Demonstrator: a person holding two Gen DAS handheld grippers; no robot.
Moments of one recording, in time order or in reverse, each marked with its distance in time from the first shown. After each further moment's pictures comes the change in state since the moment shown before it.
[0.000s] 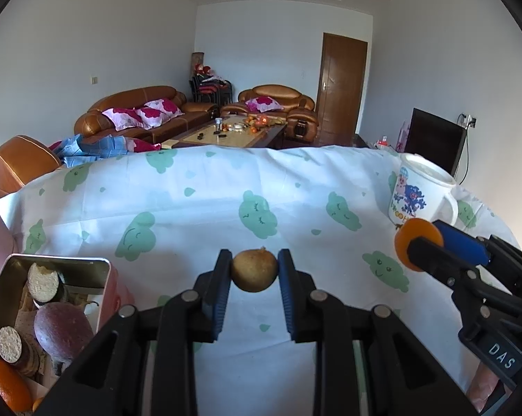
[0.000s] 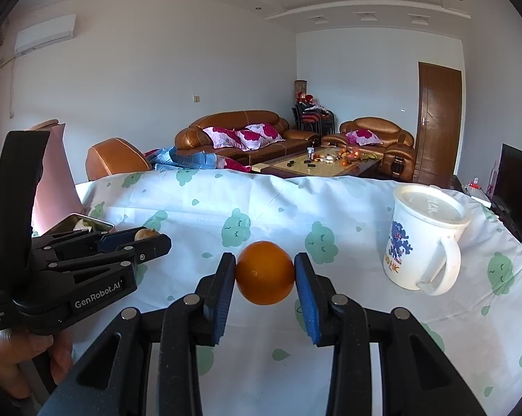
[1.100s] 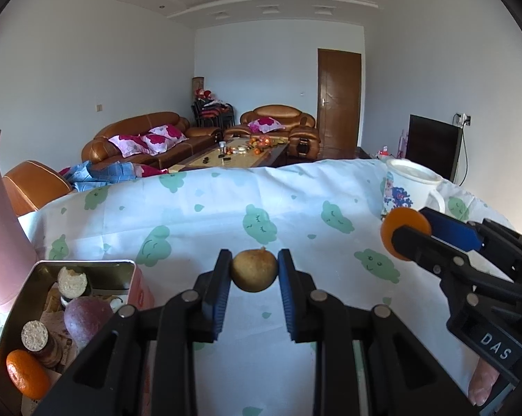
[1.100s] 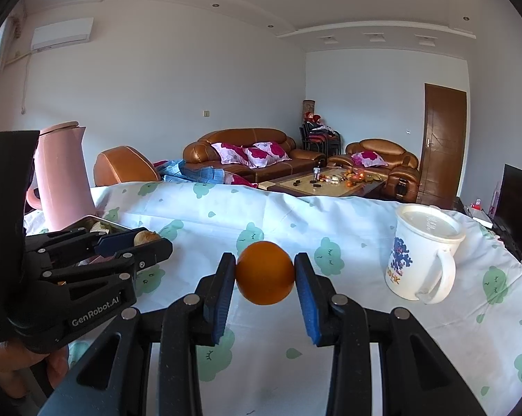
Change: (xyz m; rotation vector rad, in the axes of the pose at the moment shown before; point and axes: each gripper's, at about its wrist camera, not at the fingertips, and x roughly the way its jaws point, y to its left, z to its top) left arm -0.037 -0.009 -0.014 0.060 -0.099 0.036; right arm -0.024 0.015 -0.005 -0.049 -0.082 0.016
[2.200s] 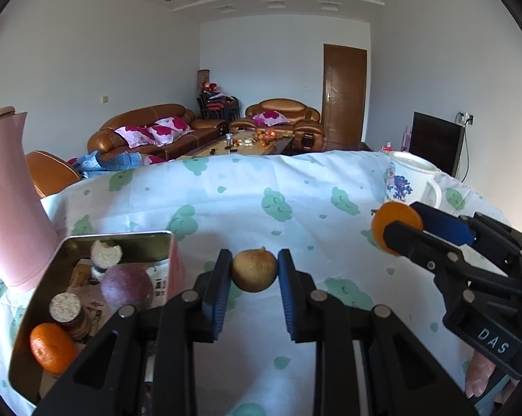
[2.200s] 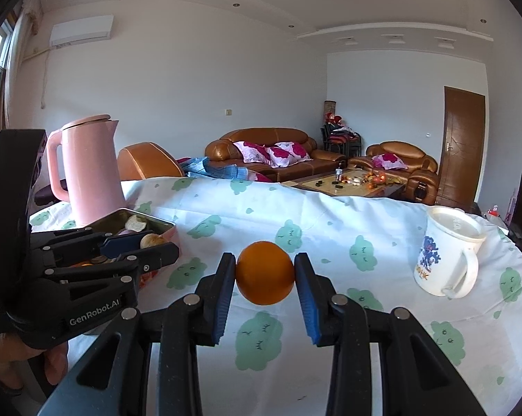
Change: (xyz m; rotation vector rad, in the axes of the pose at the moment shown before) left arm -0.034 0.023 -0.016 -0.016 0.032 0.019; right arm -0.013 0.033 -0.002 -0.025 0.004 0.090
